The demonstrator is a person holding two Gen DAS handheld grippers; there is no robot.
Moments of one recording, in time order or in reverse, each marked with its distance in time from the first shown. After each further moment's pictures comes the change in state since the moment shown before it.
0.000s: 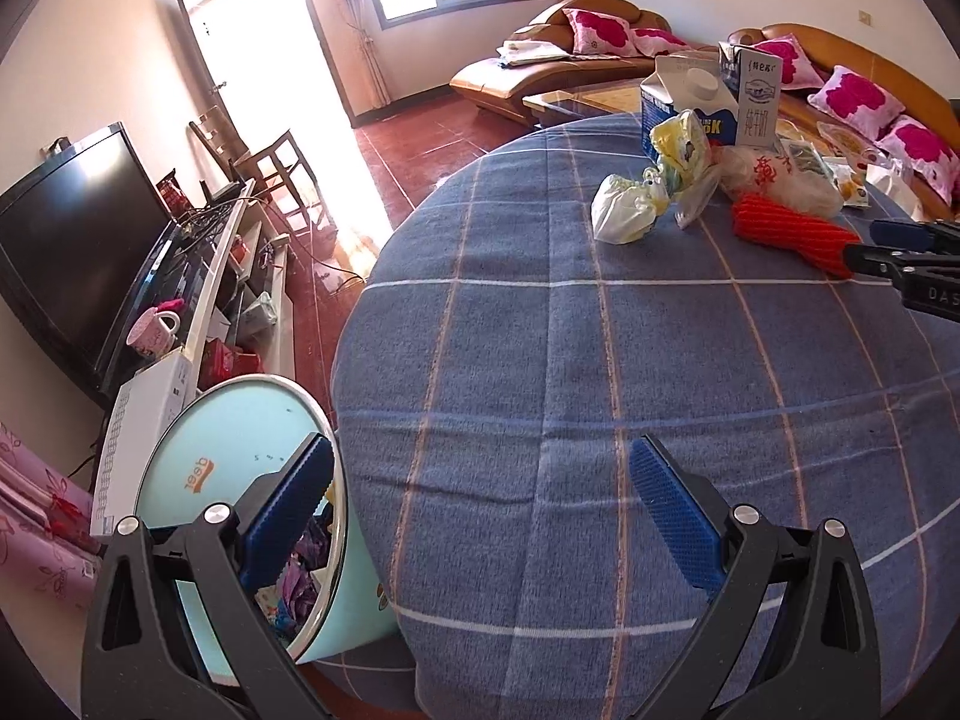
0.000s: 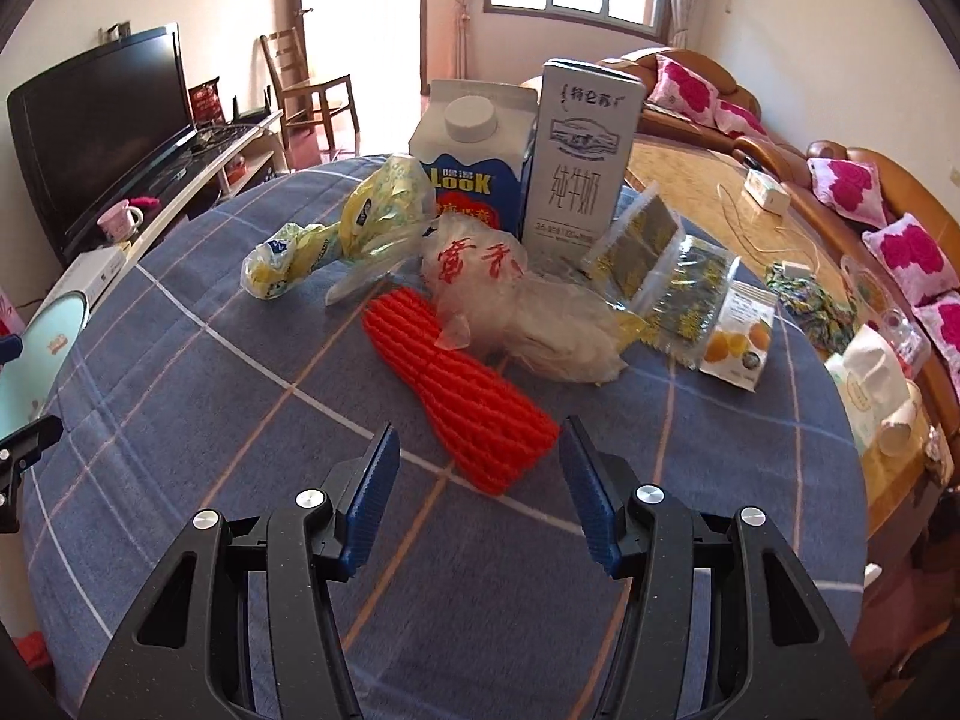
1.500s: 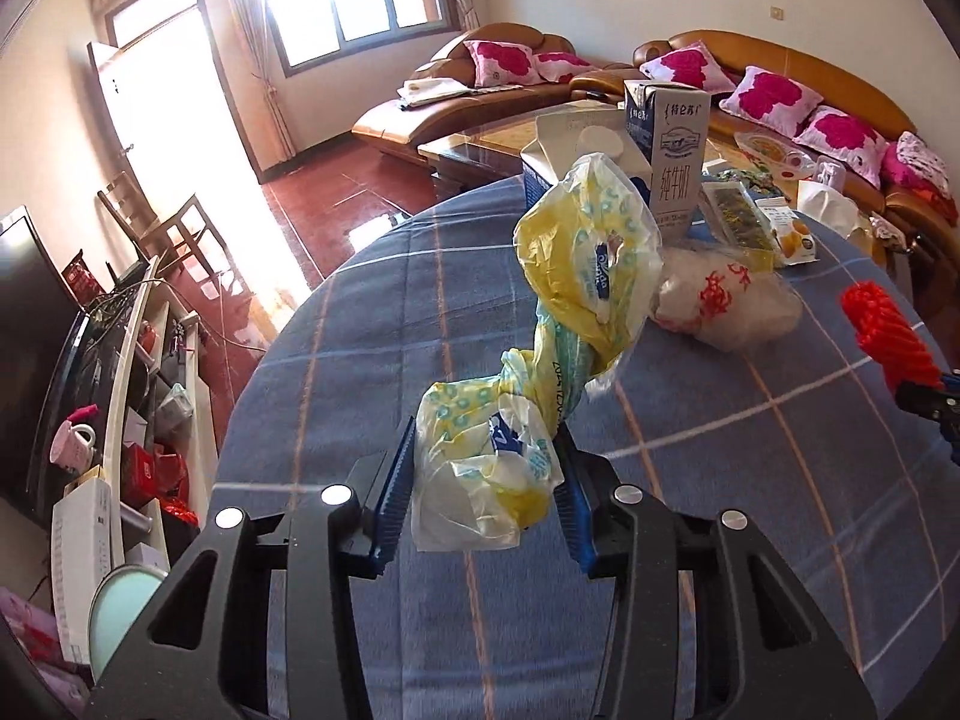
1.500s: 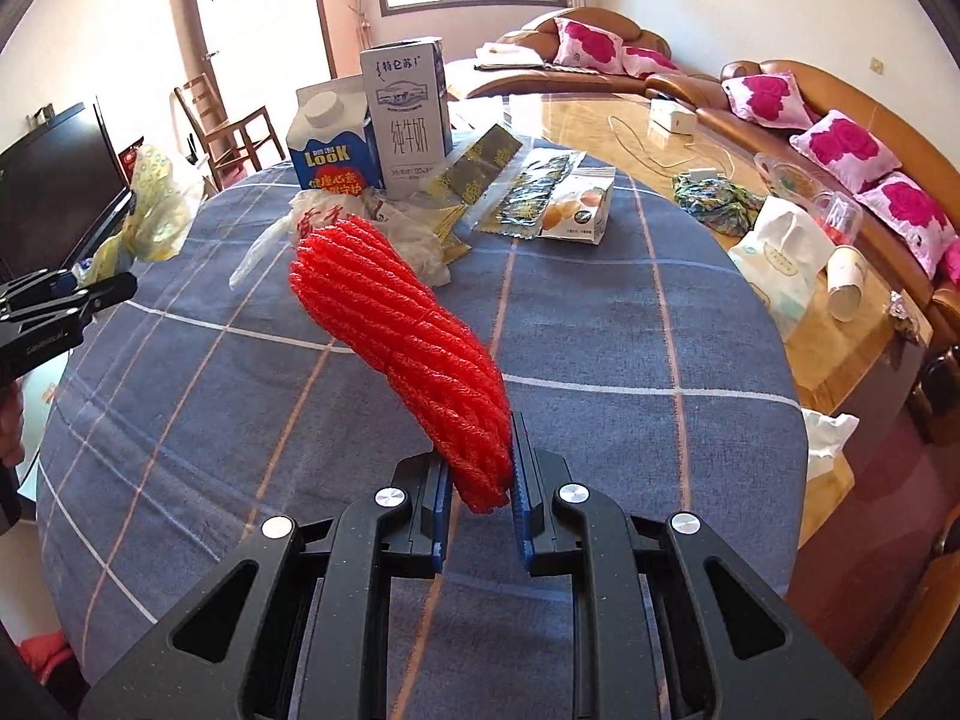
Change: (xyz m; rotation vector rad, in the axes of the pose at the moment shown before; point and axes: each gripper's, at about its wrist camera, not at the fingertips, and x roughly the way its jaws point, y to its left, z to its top) left arm 0.034 -0.051 0.076 0.117 -0.097 -0.183; right arm -0.063 -0.051 -0.072 0.253 0.006 -0.069
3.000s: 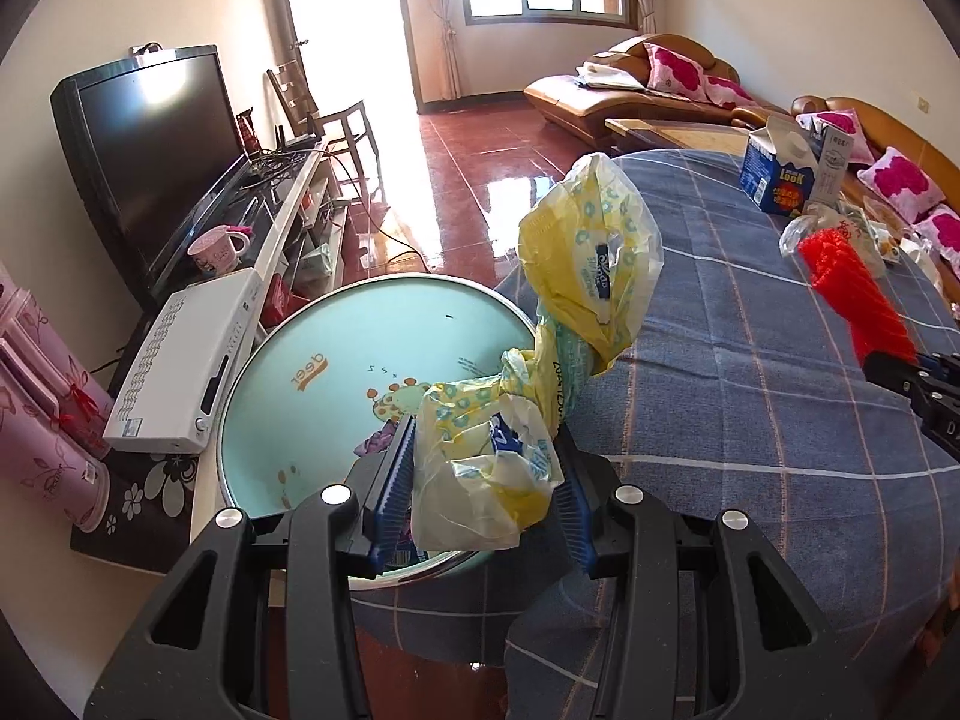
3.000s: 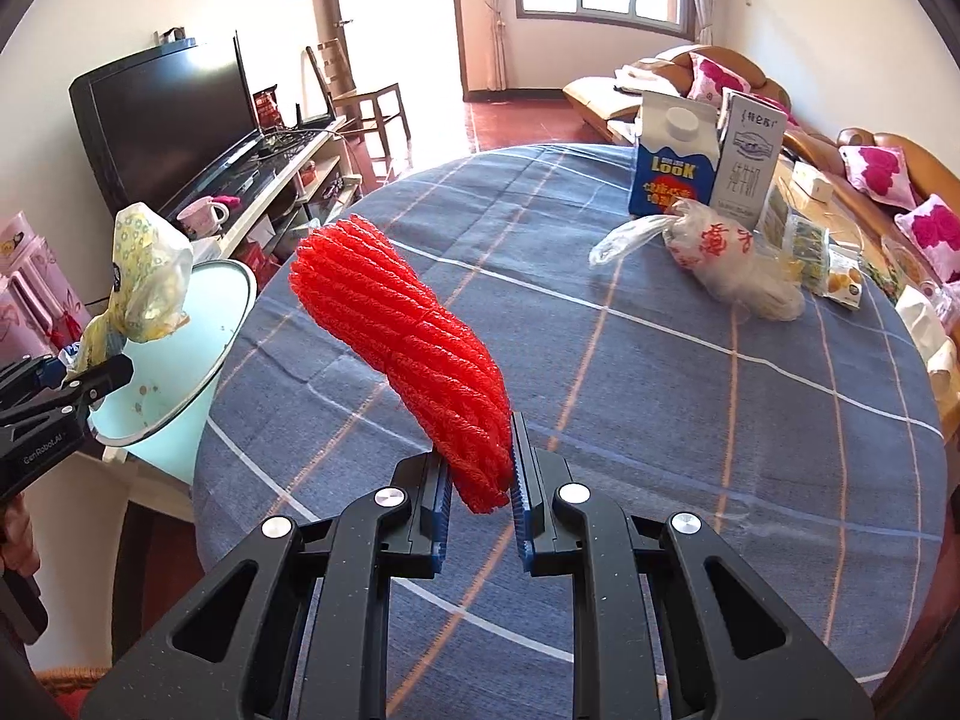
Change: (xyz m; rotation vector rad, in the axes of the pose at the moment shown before) left arm -0.120 0.123 -0.156 -0.323 0.055 0.232; right arm -0.015 0.205 -0.023 -0.206 -0.018 0.182
